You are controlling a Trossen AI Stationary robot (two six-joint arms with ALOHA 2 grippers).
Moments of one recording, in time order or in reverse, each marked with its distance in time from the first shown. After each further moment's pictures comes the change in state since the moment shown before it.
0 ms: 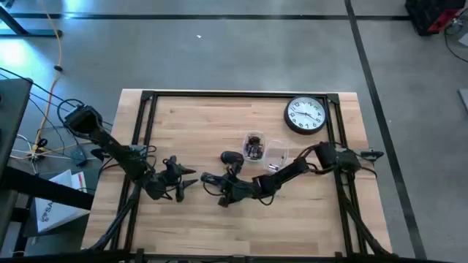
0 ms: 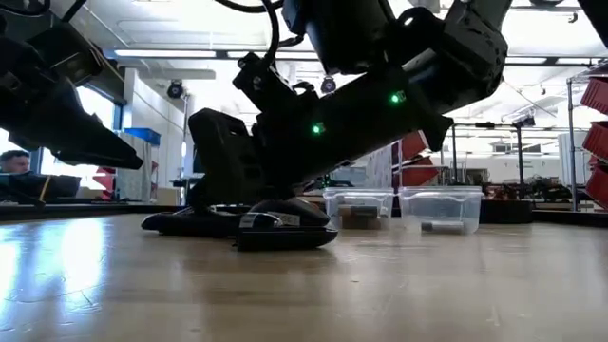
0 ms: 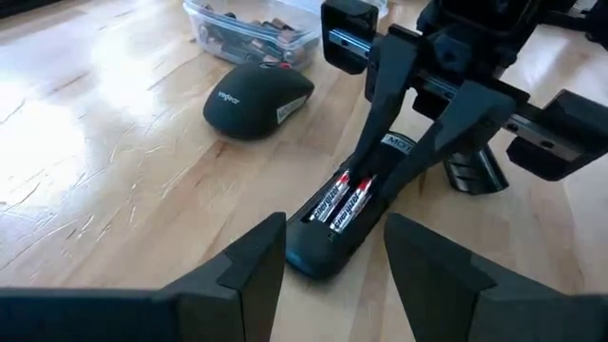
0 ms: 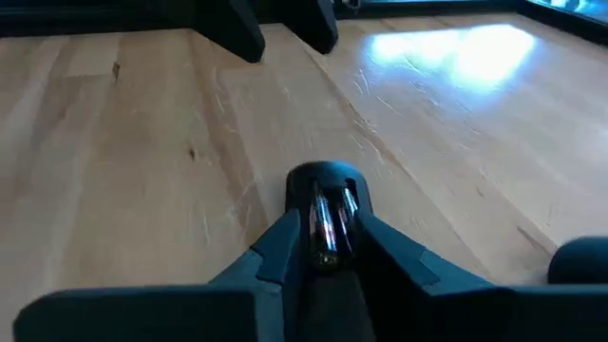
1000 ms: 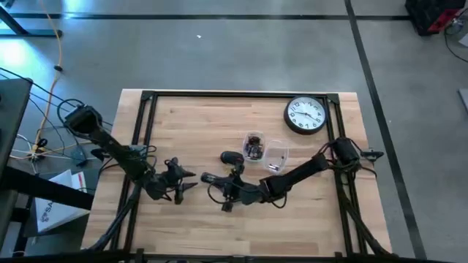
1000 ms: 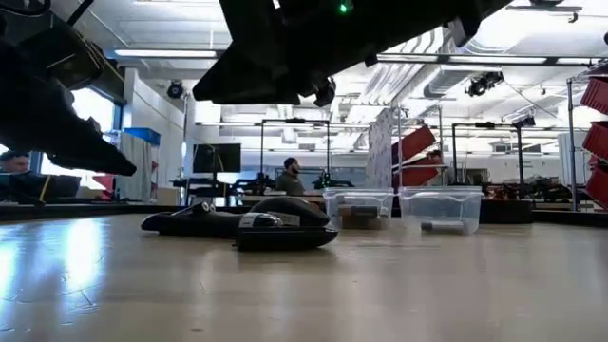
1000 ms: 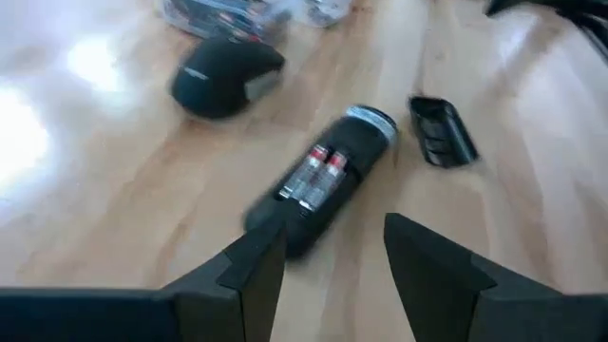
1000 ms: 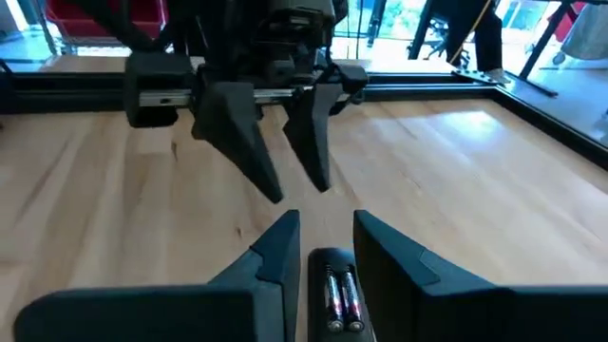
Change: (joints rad) left arm 0.000 0.000 0.001 -0.006 0.120 0.000; right arm 0.071 -0.203 0.000 -0.138 0.068 -0.079
